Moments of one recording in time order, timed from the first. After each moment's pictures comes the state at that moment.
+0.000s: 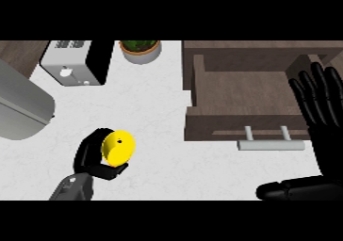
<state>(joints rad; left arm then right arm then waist) -0.33 0.10 0.14 -0.54 0.12 -0.38 -0.89 -0.10 -0.07 -0.03 -2.10 -0.13 0.12 0.18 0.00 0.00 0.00</state>
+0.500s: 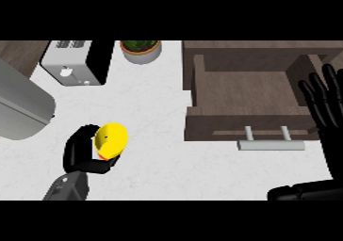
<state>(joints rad) -0.32 0.11 0.23 -0.58 0.18 -0.25 -0.97 -0.08 -0.09 -0.07 -2.11 -0.18 0.14 0.19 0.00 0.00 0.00</state>
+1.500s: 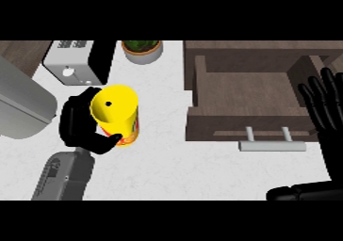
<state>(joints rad) -0.30 0.04 0.07 -1.31 0.28 -0.17 -0.51 -0.06 -0.08 -0.07 -2.11 -0.16 0.14 0.18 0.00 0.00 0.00</state>
